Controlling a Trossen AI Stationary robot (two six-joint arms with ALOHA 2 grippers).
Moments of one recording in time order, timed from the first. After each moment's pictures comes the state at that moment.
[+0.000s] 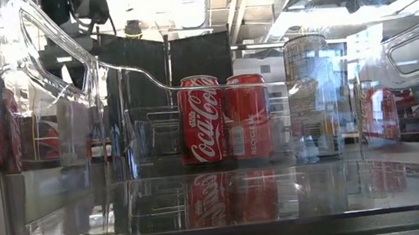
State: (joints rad) left arm 0.69 1.14 1.12 -1.24 -0.32 -0.45; right arm -0.42 0.73 0.84 -0.18 0.32 0.77
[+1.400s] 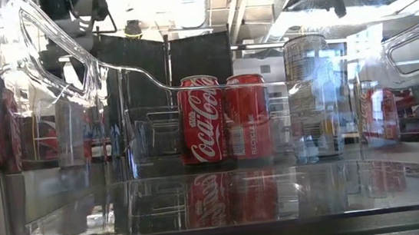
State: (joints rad) left arm 0.71 1.13 1.12 -1.19 -0.28 -0.39; right arm -0.47 0.79 0.84 -0.14 0.13 0.75
